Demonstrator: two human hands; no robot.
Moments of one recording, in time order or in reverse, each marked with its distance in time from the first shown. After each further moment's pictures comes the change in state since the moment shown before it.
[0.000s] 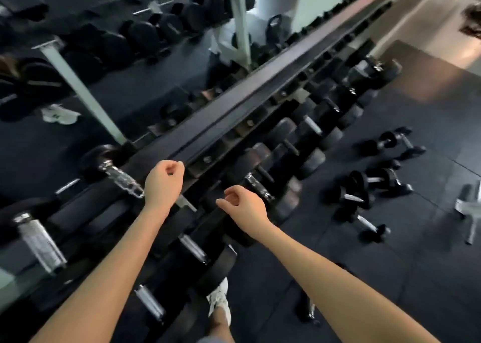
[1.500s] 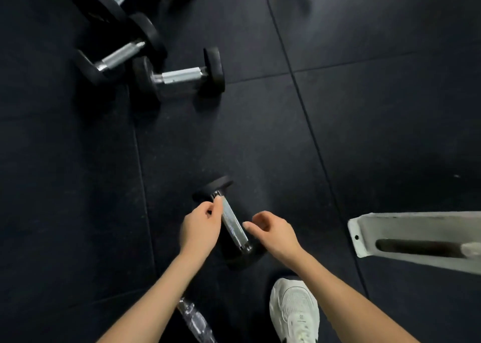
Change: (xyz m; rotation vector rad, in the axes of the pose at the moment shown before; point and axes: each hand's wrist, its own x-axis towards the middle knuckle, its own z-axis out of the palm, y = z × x) left_hand -0.256 -0.306 0.927 0.582 -1.021 0.343; right_hand 0.006 0.971 0.092 0.548 0.433 0.860
